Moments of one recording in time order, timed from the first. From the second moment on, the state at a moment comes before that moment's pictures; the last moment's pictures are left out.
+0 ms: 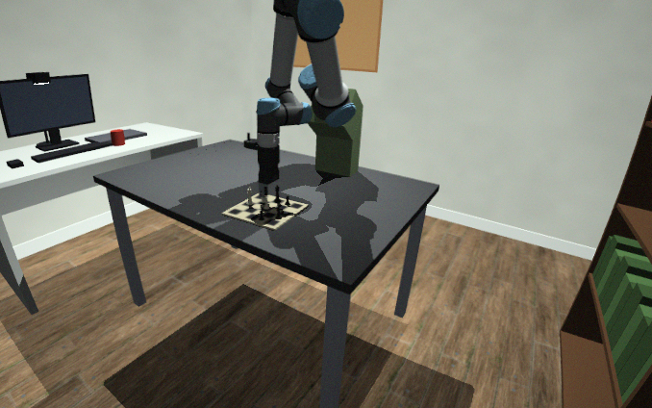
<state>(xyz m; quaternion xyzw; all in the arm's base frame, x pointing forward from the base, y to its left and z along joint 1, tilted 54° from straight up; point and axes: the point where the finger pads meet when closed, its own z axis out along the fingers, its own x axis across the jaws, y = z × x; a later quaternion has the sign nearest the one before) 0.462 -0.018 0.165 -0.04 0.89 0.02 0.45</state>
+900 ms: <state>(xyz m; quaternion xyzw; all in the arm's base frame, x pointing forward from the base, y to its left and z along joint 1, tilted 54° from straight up) 0.466 -0.018 0.162 -0.04 0.89 0.02 0.45</state>
